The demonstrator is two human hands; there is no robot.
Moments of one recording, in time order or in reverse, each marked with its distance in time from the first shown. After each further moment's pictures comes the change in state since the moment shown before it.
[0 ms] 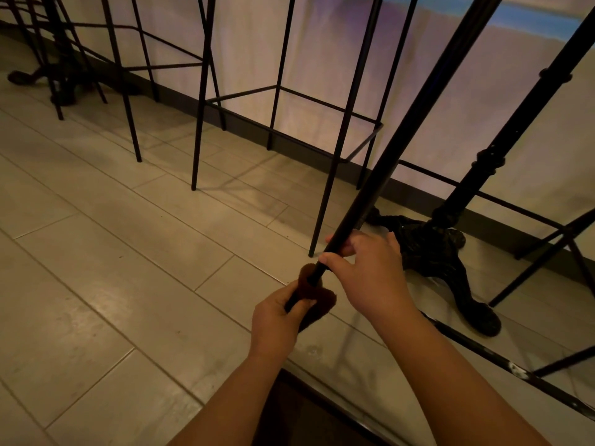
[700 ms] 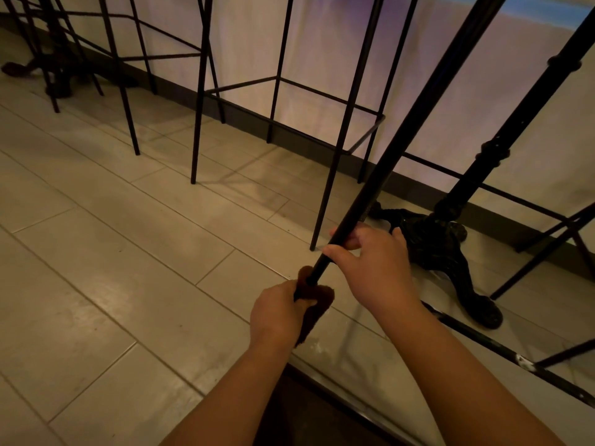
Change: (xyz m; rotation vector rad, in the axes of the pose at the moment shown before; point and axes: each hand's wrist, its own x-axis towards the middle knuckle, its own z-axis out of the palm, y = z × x) left_hand 0.009 0.006 0.000 0.507 0.023 -0.113; right_hand -0.004 -0.004 -0.002 0.013 -0.016 0.067
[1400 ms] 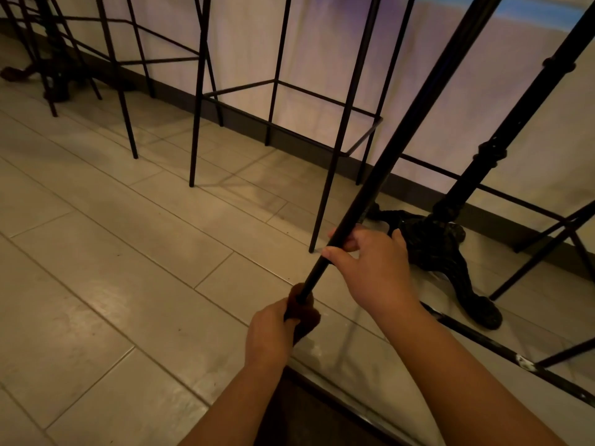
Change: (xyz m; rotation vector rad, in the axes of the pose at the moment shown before) left_hand -0.007 -0.036 0.013 -0.031 -0.026 -0.036; right_hand -0.002 -0.003 -0.002 -0.012 -0.017 0.017
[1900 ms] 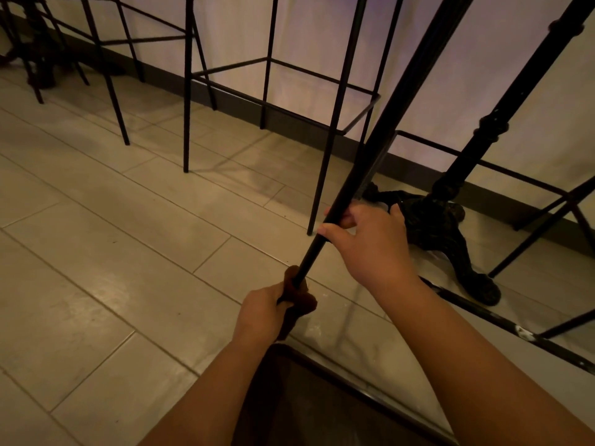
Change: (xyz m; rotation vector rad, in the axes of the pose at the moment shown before) left_hand 0.012 -0.020 -0.007 -0.035 -0.170 0.017; right_hand 0.000 0.001 -0.001 0.030 -0.008 -0.019
